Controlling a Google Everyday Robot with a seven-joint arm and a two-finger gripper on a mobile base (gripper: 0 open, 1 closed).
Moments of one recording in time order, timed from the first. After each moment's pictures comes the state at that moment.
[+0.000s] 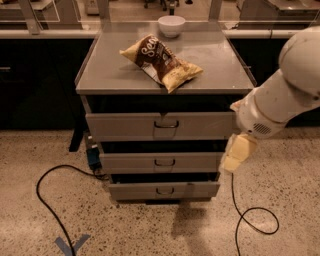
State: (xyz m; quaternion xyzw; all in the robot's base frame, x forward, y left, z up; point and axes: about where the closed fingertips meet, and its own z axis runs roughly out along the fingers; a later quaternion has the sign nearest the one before) arm 0.490 -0.180 0.834 -0.58 0.79 0.03 0.20
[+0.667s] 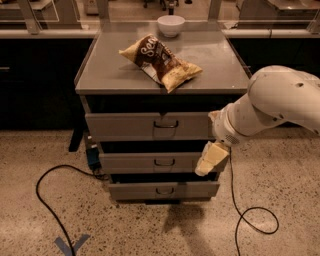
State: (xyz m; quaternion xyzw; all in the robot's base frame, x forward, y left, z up) arm 0.530 -0.133 0.769 -0.58 0.77 0.06 0.25
